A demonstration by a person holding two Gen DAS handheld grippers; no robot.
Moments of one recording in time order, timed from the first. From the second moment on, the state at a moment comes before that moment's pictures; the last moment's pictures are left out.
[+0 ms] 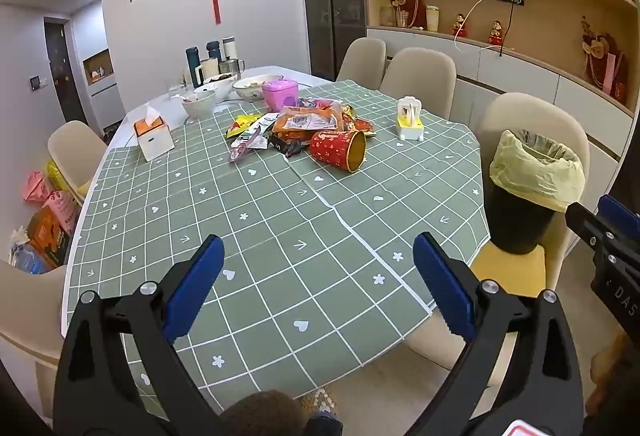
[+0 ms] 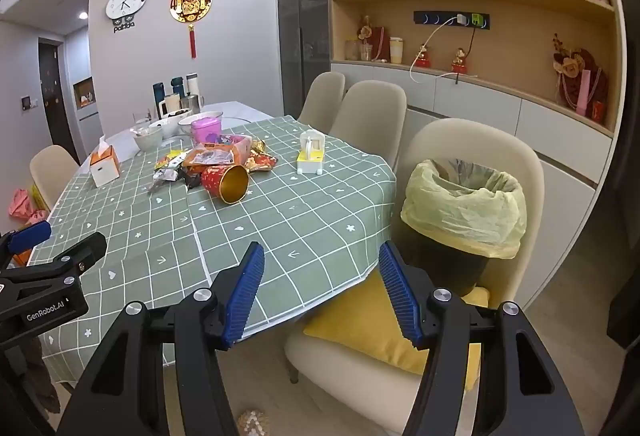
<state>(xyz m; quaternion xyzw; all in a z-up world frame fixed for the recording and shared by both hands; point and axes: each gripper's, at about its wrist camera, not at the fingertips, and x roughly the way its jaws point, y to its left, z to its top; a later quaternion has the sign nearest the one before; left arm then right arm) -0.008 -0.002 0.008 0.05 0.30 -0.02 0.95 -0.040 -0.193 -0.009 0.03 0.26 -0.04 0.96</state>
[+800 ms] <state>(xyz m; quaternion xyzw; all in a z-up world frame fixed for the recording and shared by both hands) -0.008 -0.004 0.009 0.04 0.30 -0.03 0.95 -0.044 -0.196 -0.007 0.03 0.26 -0.05 0.96</state>
